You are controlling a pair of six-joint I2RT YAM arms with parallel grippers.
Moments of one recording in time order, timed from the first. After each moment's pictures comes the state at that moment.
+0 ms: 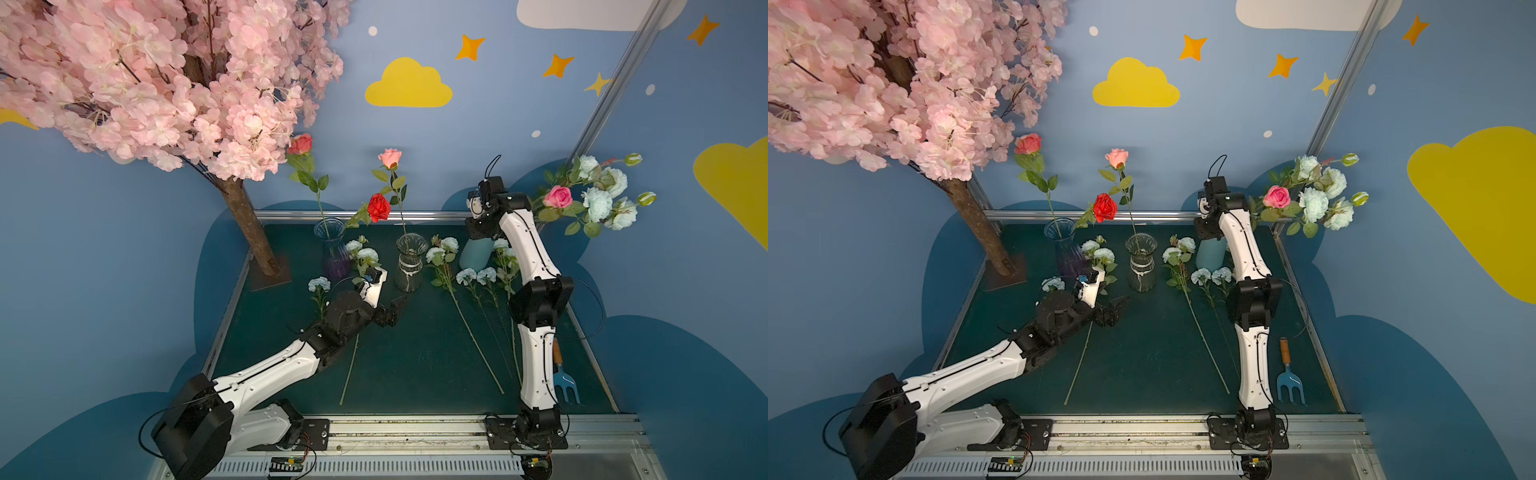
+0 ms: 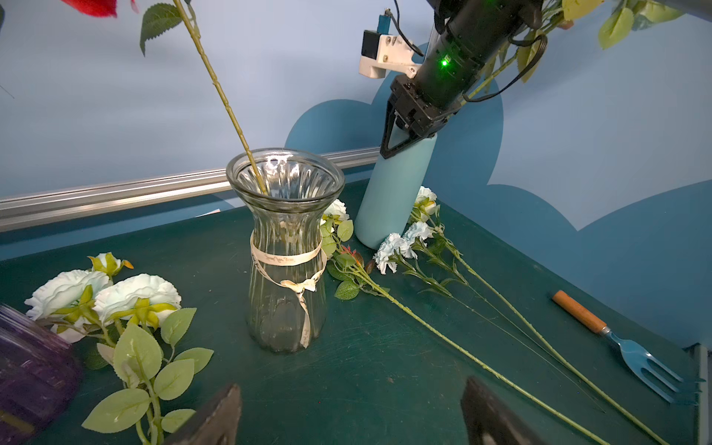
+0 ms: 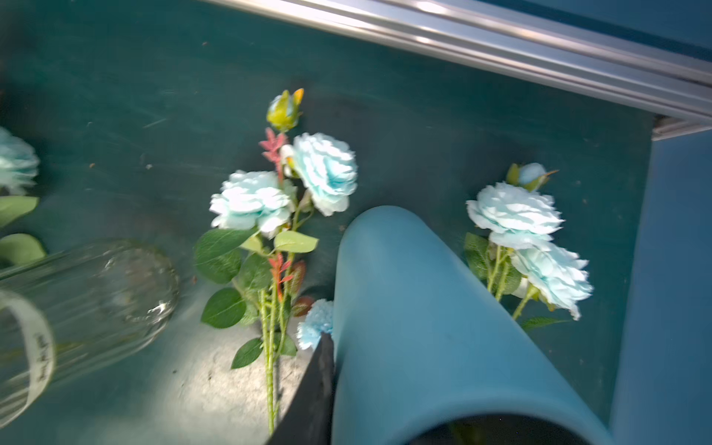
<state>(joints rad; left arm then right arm) -0.71 1.18 0.62 0.33 -0.03 -0.18 0.22 2.33 2.55 -1.31 -0.01 -0.08</state>
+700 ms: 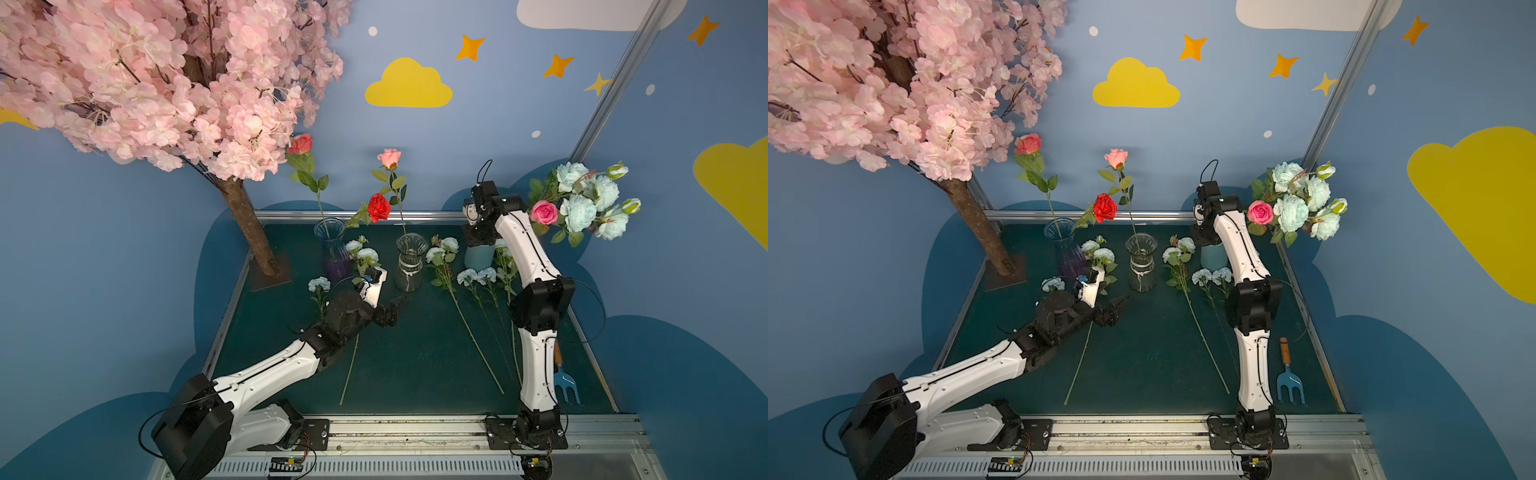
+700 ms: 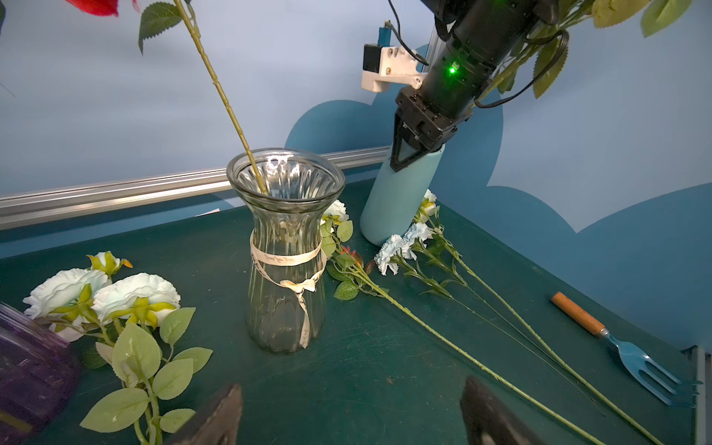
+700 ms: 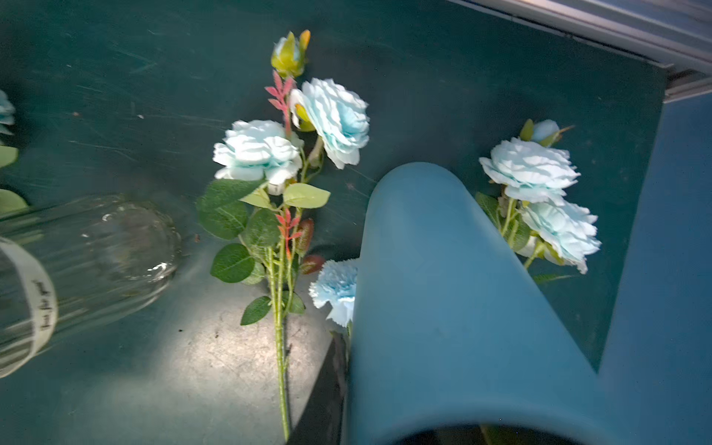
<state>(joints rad) -0.71 1.18 0.62 0.34 -0.03 -0.18 0.25 2.22 2.37 -1.31 0.12 -0.07</state>
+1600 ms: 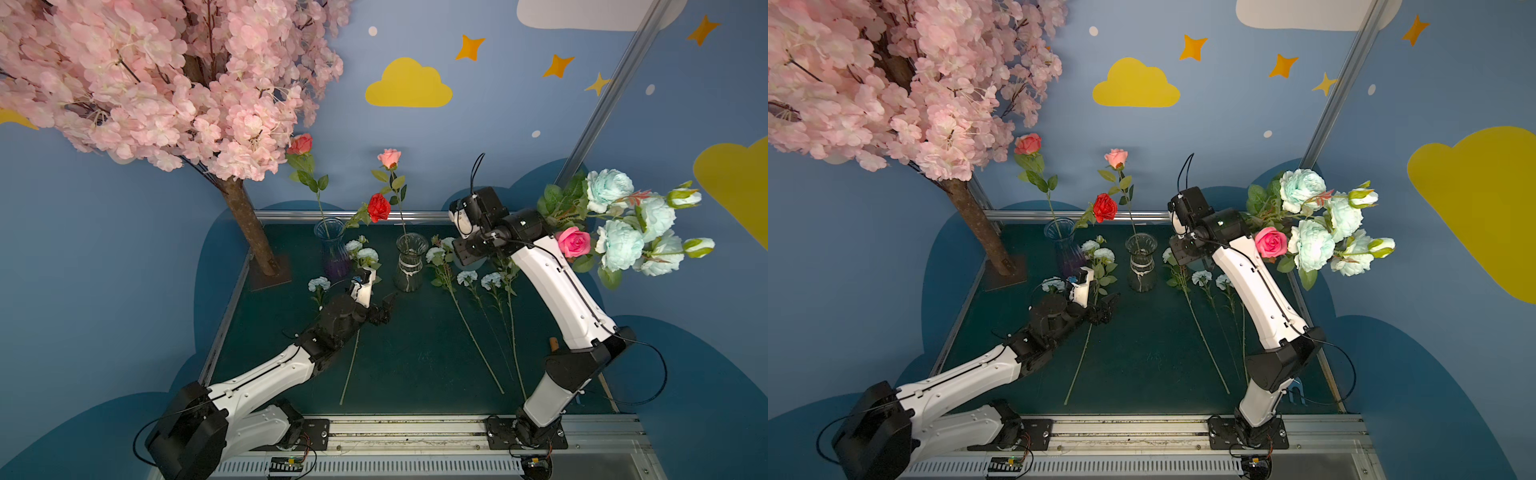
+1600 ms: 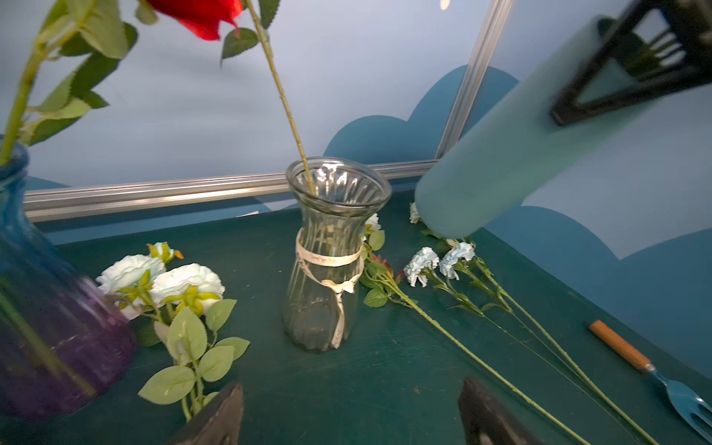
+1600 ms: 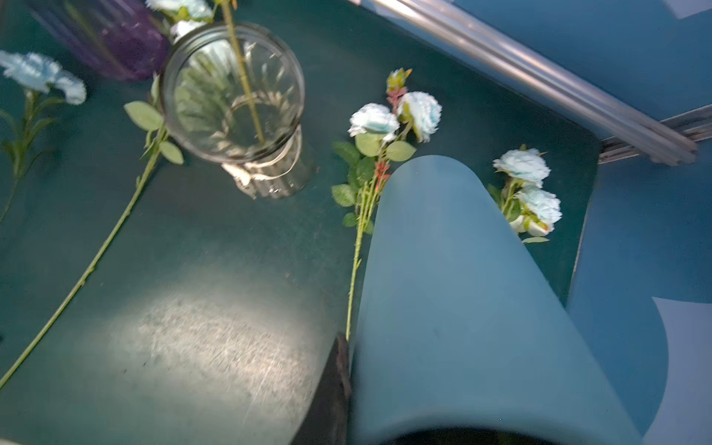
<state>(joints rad) -0.68 1.12 0.56 0.36 -0.12 -0.22 0.59 1.71 2.06 -1.37 0.18 0.00</state>
